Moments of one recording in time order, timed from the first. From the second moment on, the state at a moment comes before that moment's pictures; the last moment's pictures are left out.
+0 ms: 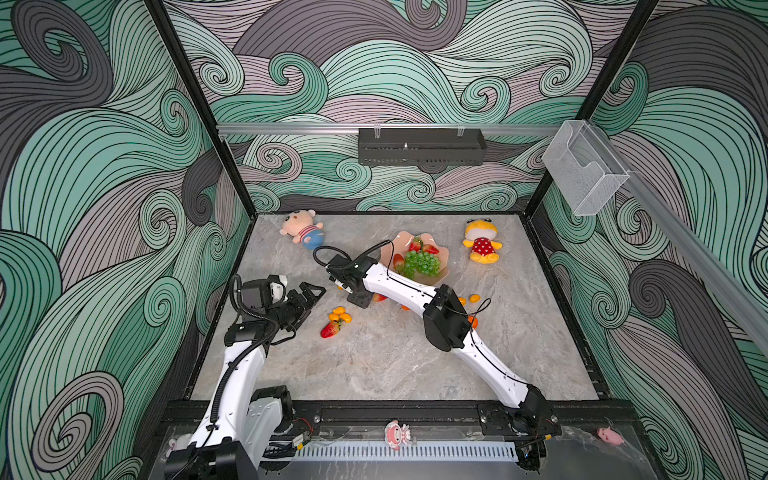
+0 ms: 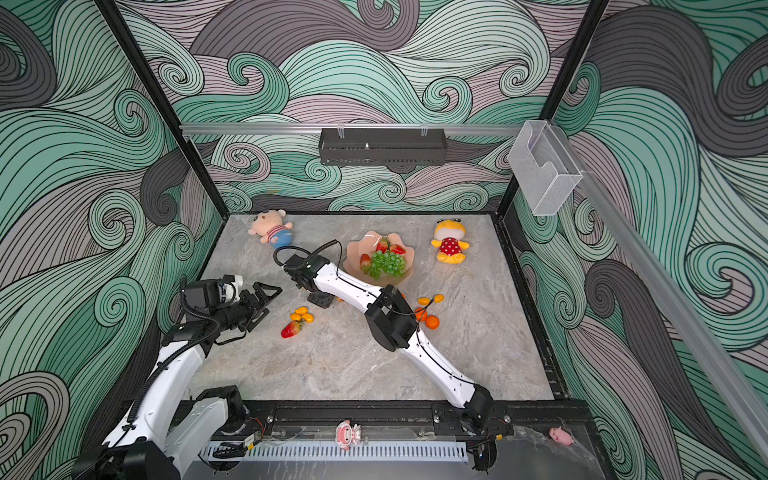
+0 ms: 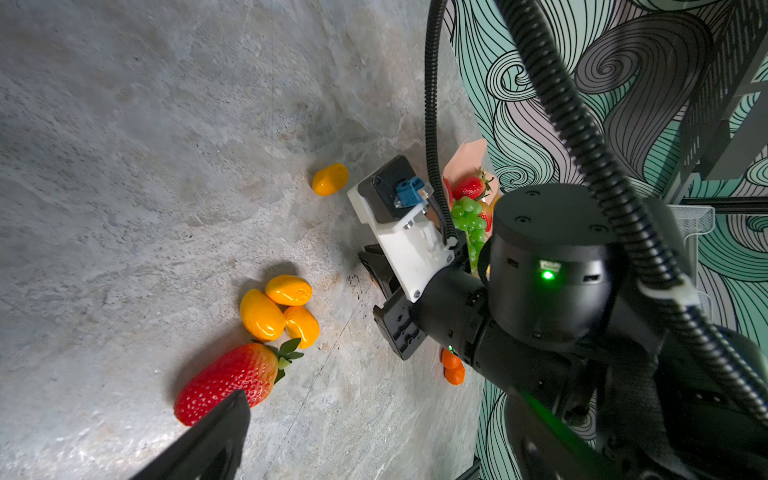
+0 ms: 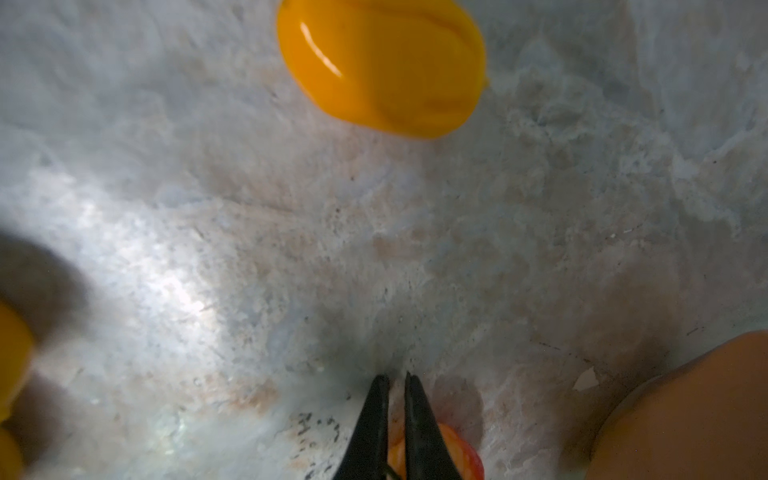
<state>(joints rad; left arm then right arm) 0.14 0.88 0.56 -0.44 0.65 -0.75 0.95 2.62 2.42 -1.21 0.30 -0.22</state>
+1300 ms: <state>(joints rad) -0.35 1.24 0.91 -0.41 0.43 -0.67 0.56 1.90 1.70 -0.80 -0.04 0.36</state>
